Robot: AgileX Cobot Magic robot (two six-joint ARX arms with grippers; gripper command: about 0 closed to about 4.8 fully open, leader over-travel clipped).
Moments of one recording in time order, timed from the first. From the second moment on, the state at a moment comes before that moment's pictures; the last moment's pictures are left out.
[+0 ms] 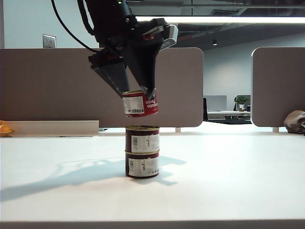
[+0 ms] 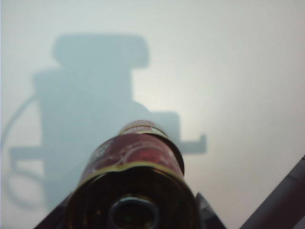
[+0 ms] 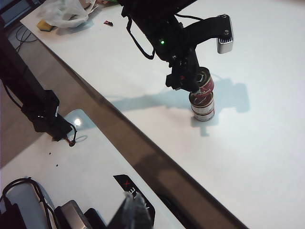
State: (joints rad) left arm -0.72 1.74 1.54 -0.98 0.11 0.12; right arm 0.87 0.73 1.61 -1.40 -0.13 0.24
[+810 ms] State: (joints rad) left arm -0.73 1.79 1.54 -1.02 0.11 0.12; right arm 0.87 0.73 1.61 -1.40 -0.13 0.24
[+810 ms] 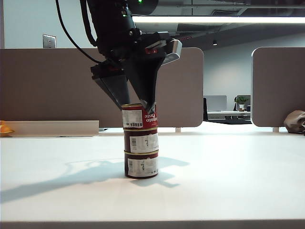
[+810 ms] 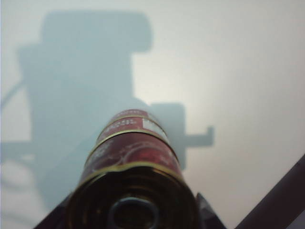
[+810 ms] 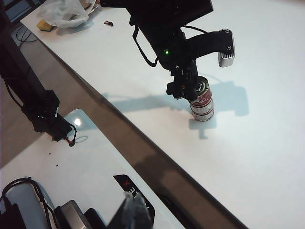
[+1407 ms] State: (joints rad) left arm -0.73 1.79 1.54 -1.01 0.08 0.12; right arm 0.87 0.73 1.61 -1.40 -0.13 0.24
